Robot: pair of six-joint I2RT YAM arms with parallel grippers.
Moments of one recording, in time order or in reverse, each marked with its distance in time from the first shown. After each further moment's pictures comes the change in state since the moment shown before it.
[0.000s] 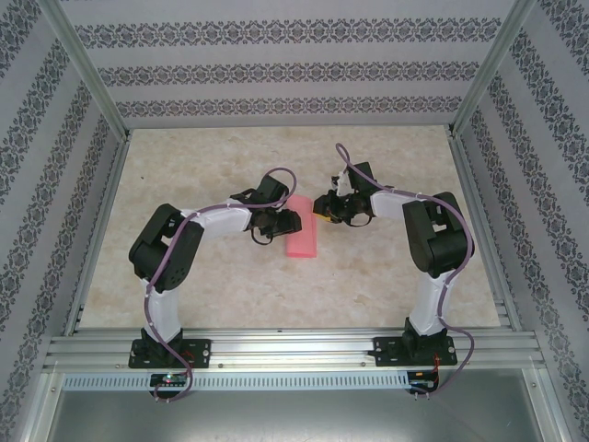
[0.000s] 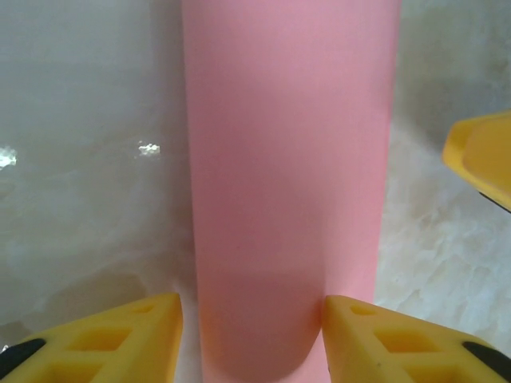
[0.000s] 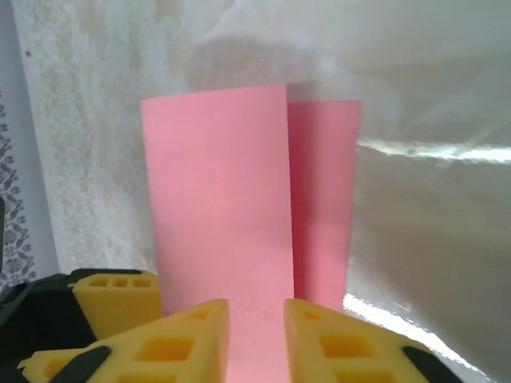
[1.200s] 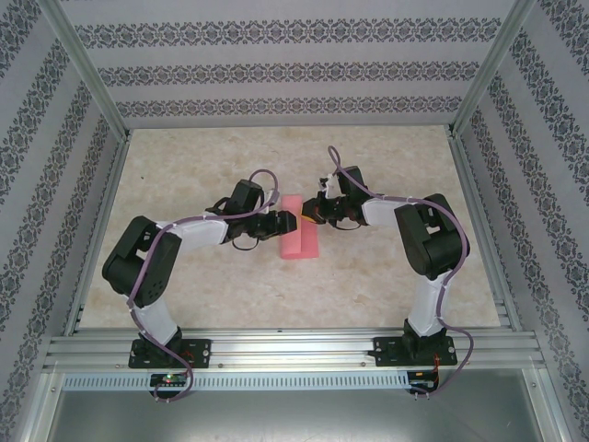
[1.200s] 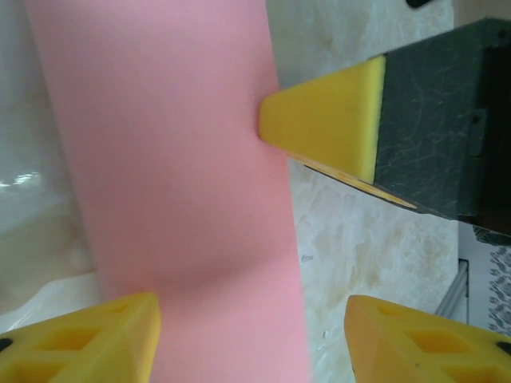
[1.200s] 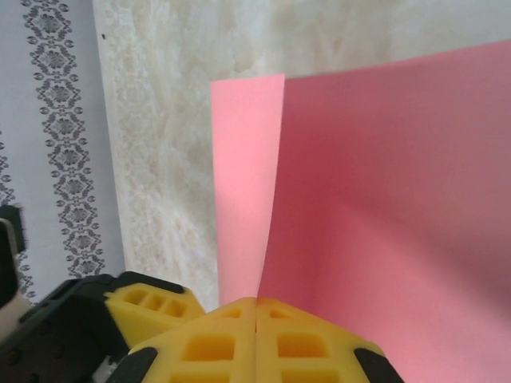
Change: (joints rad) left arm 0.085 -0.196 -0.261 0.289 0.272 0.039; right arm 0.077 0.000 -0.061 0.220 -0.092 0.177
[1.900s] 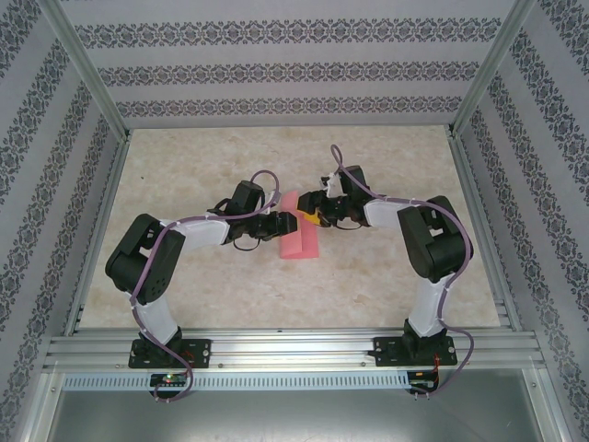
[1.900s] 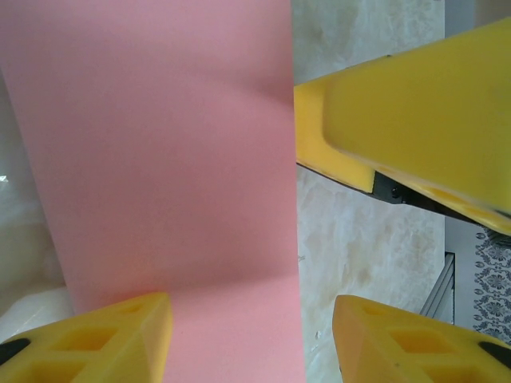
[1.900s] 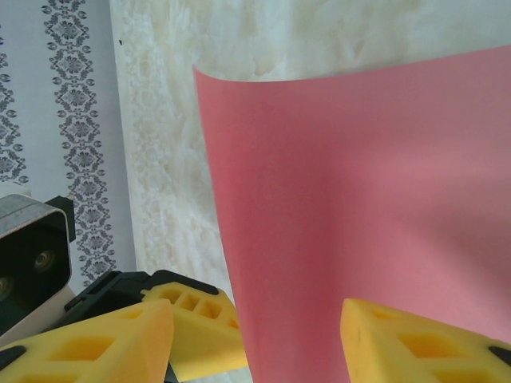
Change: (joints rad) left arm 0.000 0.042 -0.012 0.079 0.061 -0.021; right arm 0.003 -0.025 -0.018 0.046 -0.016 0.037
